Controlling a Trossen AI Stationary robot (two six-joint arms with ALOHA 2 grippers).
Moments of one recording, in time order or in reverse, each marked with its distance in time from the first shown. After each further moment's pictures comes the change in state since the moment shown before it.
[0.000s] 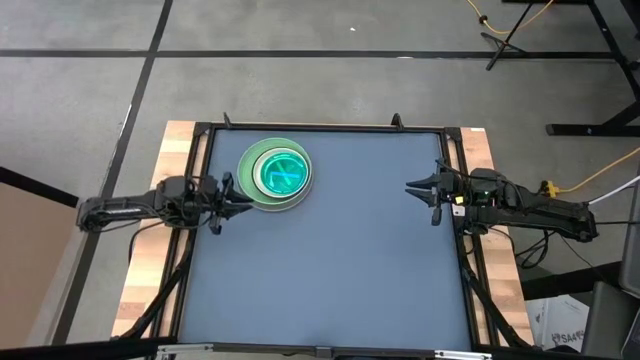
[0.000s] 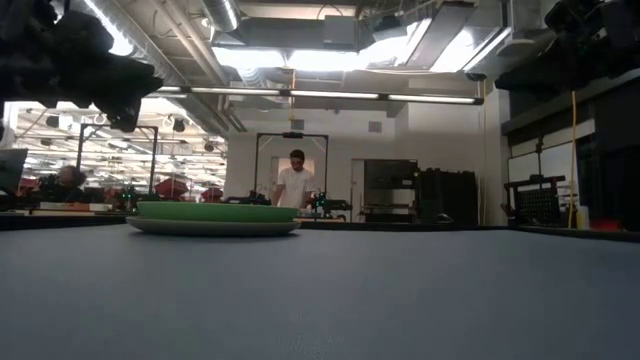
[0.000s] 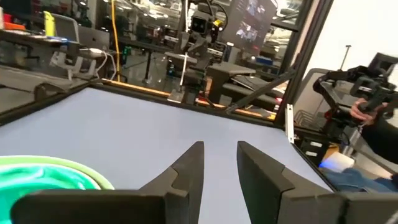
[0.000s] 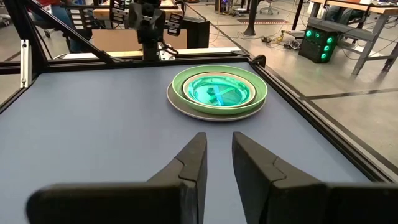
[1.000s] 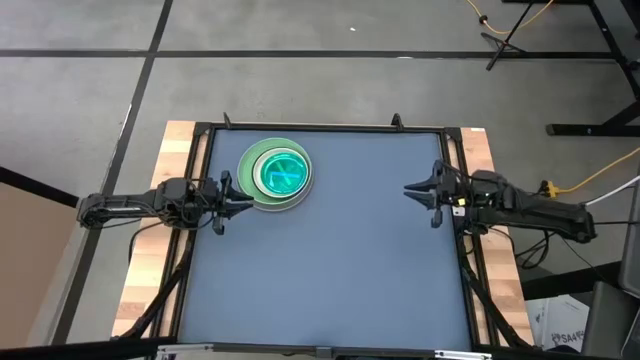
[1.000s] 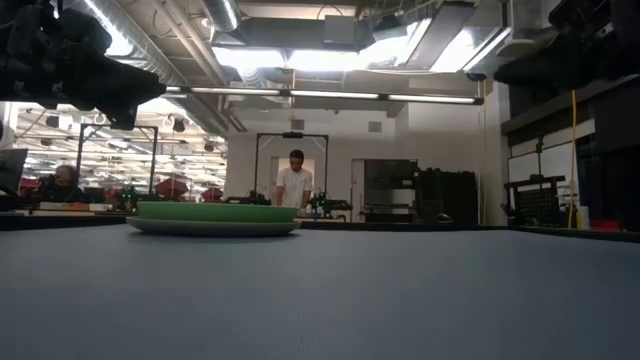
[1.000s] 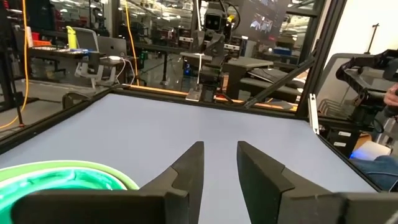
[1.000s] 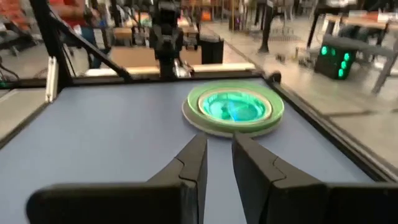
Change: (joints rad) left arm -0.059 0.000 0.001 -0.027 -0.121 0.106; right arm 0.000 -0.027 -0.056 0.110 -0.069 0.008
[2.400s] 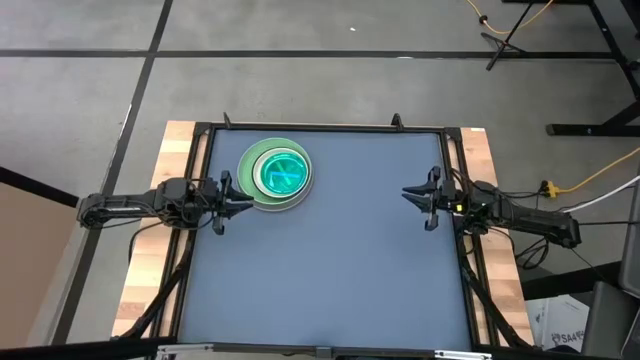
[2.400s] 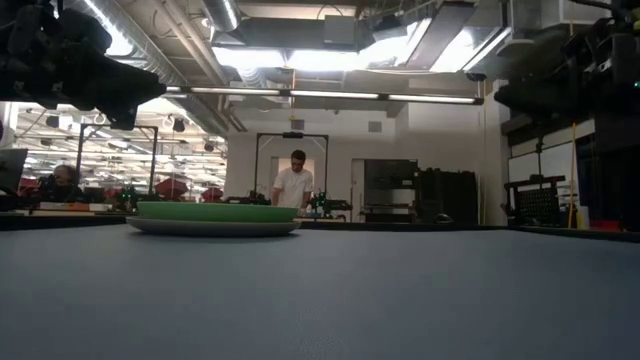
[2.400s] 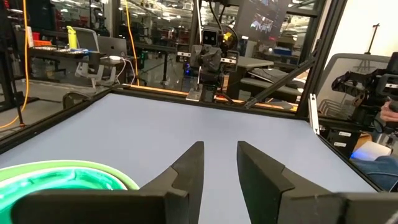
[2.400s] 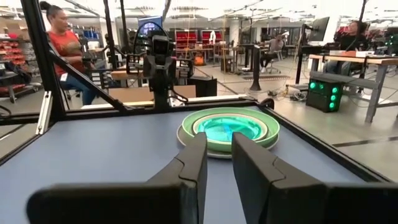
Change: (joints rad) left arm 0.000 0.000 0.000 0.000 -0.001 -0.001; right arm 0.000 -0.231 -0.287 0.247 0.044 0.035
